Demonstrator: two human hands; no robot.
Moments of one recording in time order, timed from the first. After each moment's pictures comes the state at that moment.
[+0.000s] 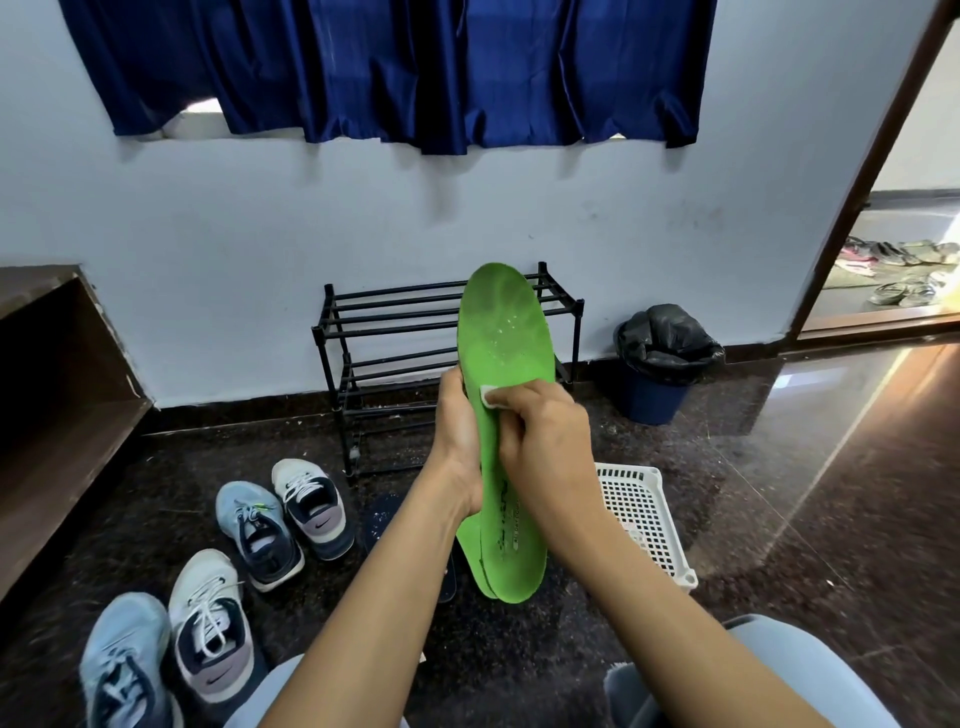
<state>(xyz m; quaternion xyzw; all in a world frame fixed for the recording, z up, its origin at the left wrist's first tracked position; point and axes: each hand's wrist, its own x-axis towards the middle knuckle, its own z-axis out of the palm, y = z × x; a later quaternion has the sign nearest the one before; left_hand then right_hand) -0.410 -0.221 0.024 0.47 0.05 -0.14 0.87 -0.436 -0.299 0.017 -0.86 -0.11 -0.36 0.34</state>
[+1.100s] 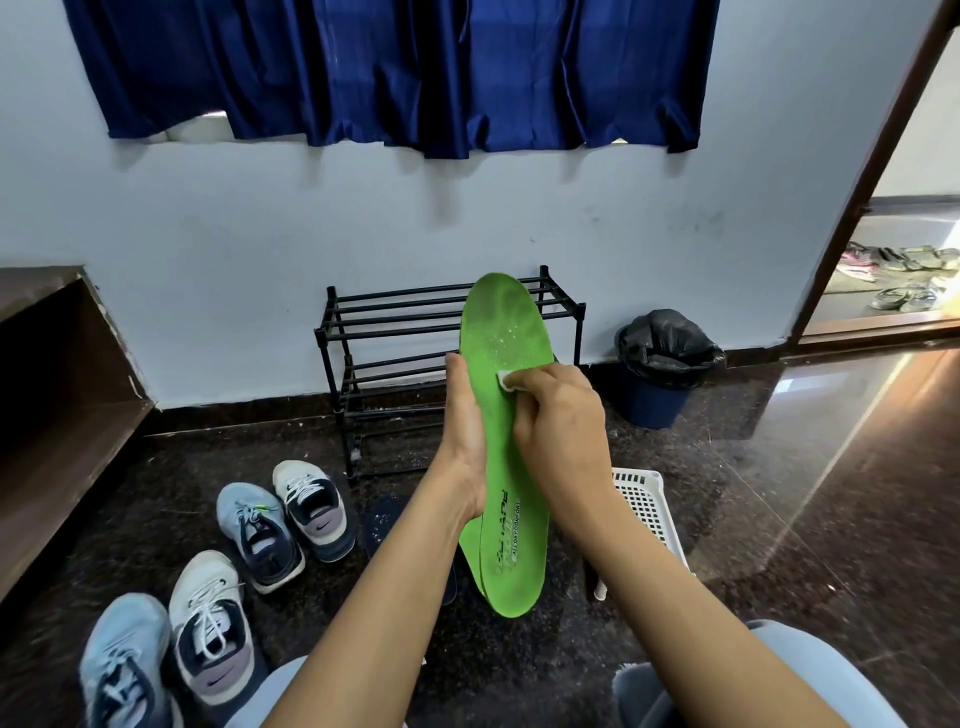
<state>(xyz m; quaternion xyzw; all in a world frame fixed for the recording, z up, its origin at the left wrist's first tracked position) -0.415 -0.224 0.027 0.48 0.04 -0.14 0.87 -0.424 -0.308 0.027 -0.87 -0.09 -0.38 0.31</state>
